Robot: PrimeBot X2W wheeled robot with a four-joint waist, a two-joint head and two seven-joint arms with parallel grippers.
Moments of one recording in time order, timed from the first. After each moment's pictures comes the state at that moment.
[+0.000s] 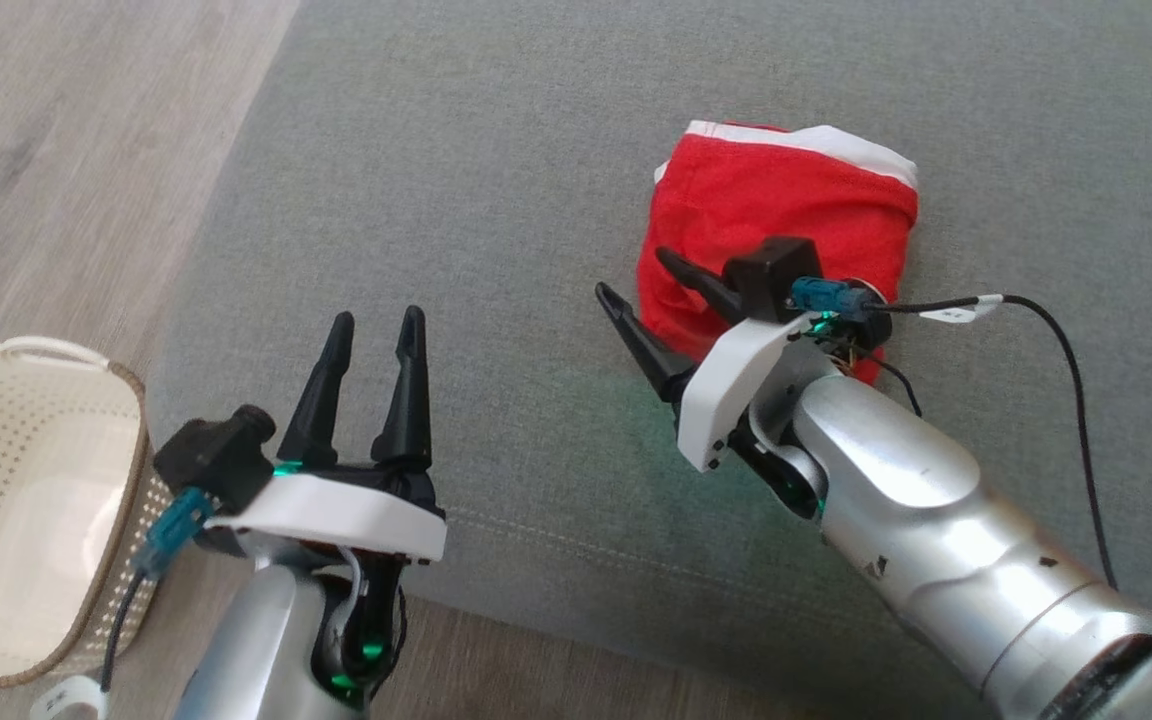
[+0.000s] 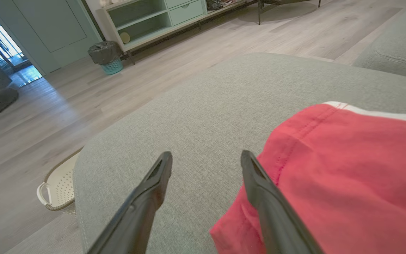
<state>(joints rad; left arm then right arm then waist) -0.18 0.04 -0.30 0.15 -0.49 0.03 -0.26 -0.79 -0.08 0.83 0.85 0.64 0.13 -0.22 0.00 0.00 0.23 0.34</state>
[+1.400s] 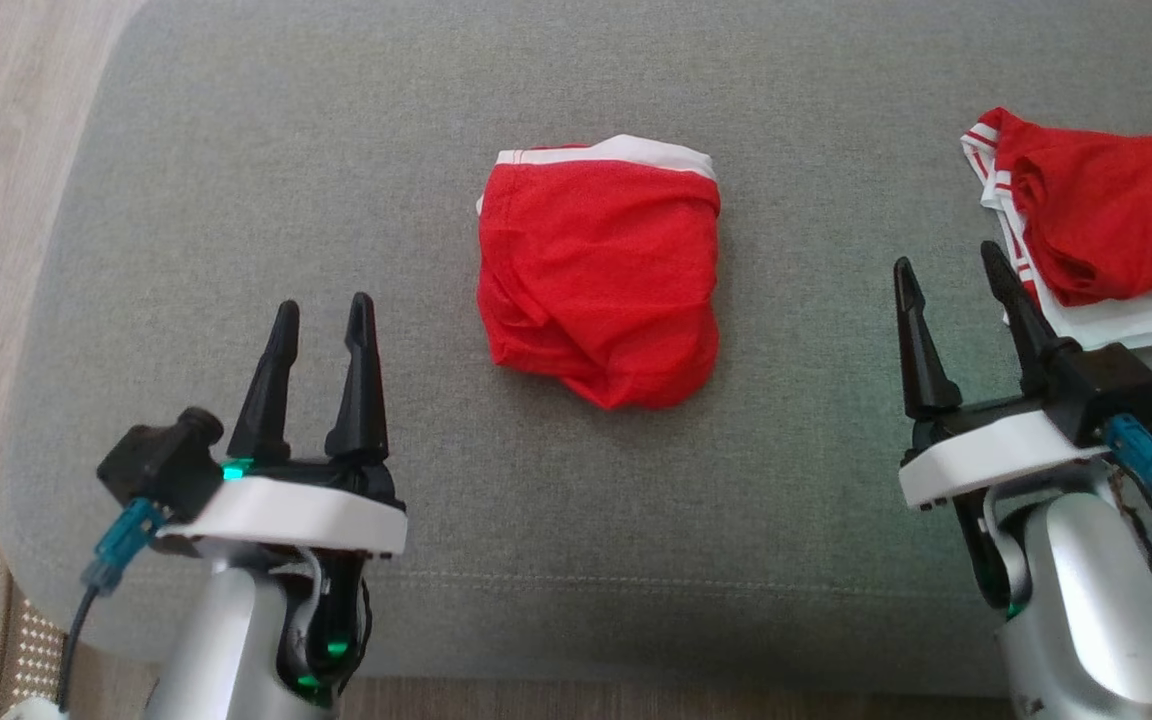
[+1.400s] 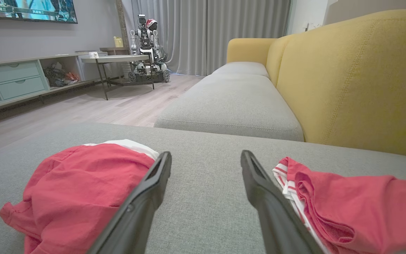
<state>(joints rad) -0.16 0.04 -0.22 0.10 -0.44 0.02 -0.26 -0.27 -0.07 0.00 0.24 0.06 0.13 -0.25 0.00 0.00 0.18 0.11</state>
